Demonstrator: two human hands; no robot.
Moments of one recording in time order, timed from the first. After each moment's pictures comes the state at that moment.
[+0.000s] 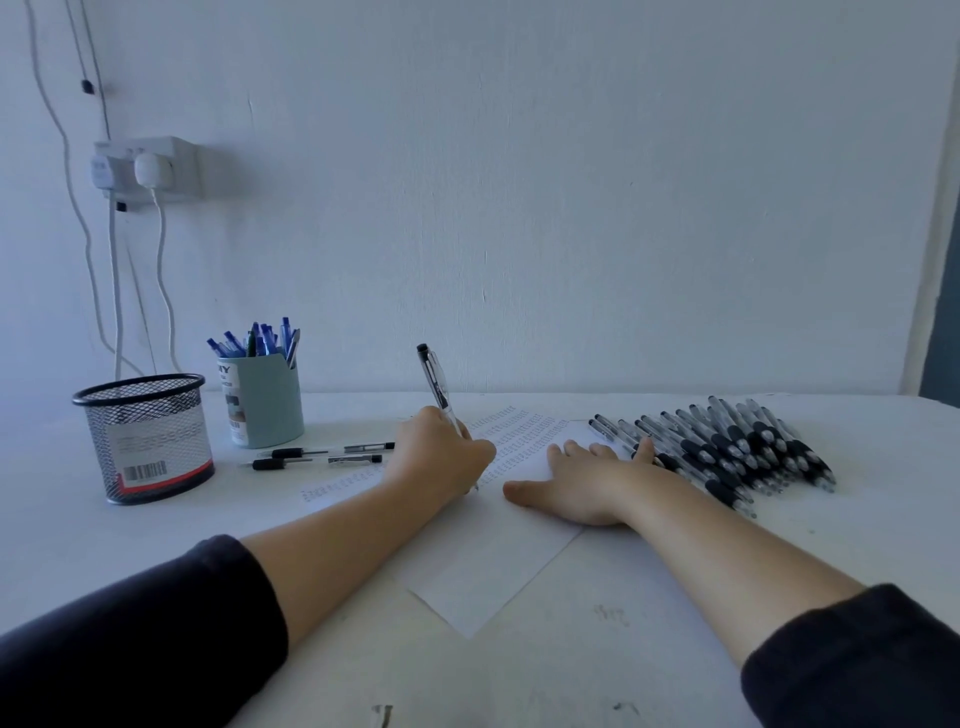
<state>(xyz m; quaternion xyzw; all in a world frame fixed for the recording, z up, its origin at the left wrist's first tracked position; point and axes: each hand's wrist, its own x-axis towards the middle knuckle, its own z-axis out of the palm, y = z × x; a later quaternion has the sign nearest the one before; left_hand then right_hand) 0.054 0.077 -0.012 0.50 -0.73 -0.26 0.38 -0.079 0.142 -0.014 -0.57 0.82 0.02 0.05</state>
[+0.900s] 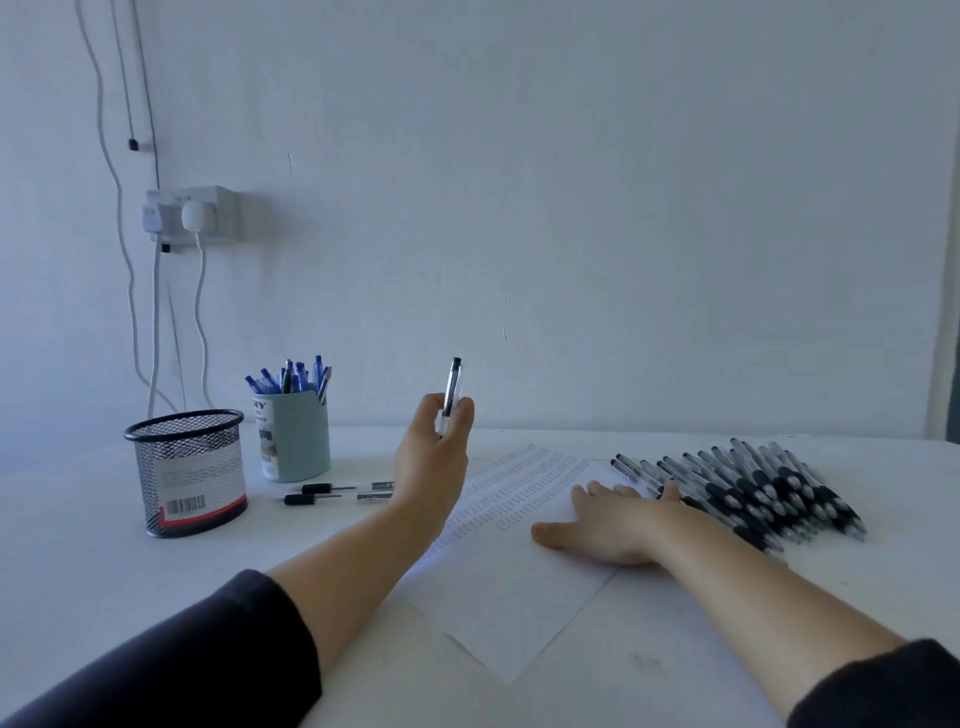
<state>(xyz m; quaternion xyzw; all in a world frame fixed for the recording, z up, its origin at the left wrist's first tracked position) 0.069 0.053 -0.003 0.35 -0.65 -0.40 0.55 -0.080 0.143 -0.010 -0.57 0.82 0.03 0.06</state>
